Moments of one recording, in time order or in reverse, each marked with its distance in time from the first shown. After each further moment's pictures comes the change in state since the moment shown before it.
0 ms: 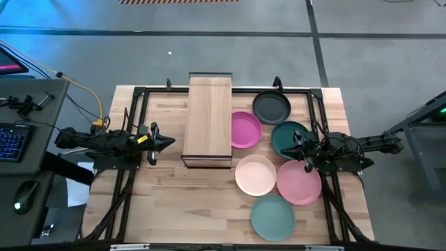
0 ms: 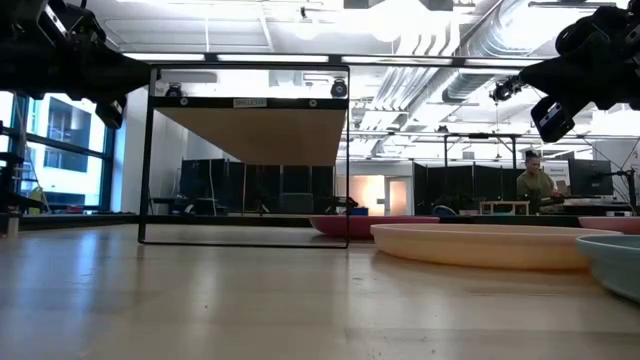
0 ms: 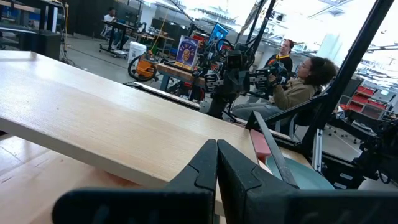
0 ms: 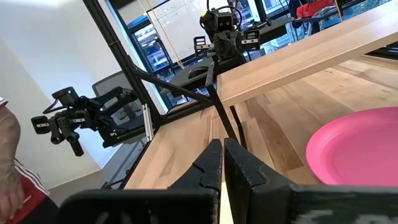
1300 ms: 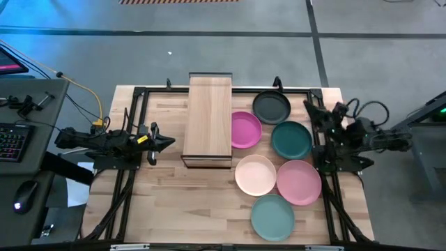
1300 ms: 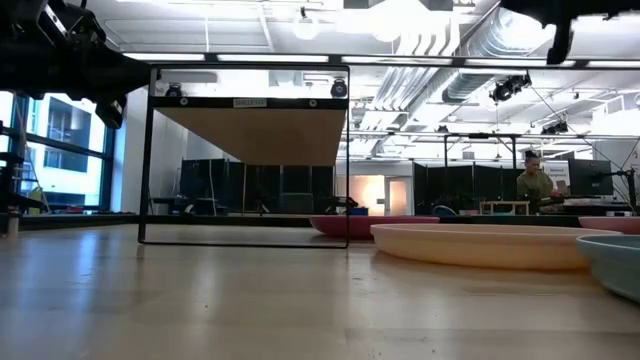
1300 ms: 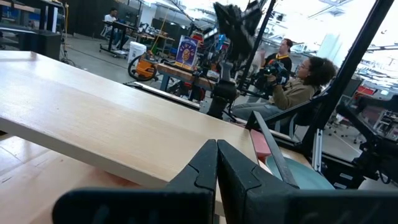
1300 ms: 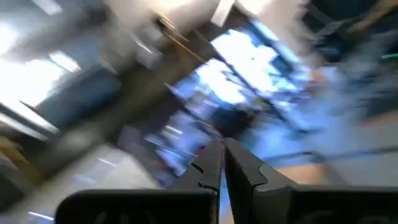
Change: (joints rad) left arm 0.000 0.000 0.000 0.000 0.000 0.000; right arm -0.041 0.275 0.401 0.250 0.717 0.045
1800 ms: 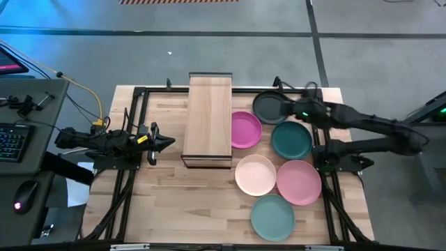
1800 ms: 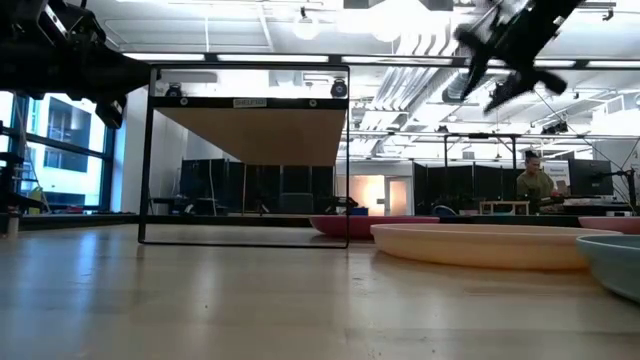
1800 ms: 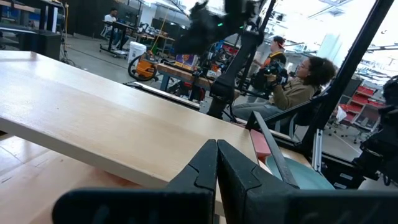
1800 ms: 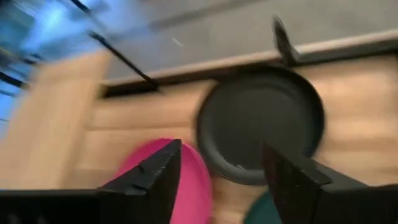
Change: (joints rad) left arm 0.000 0.000 0.000 0.000 0.000 0.000; right arm -0.444 0.669 0.468 -1.040 -0.229 0.624
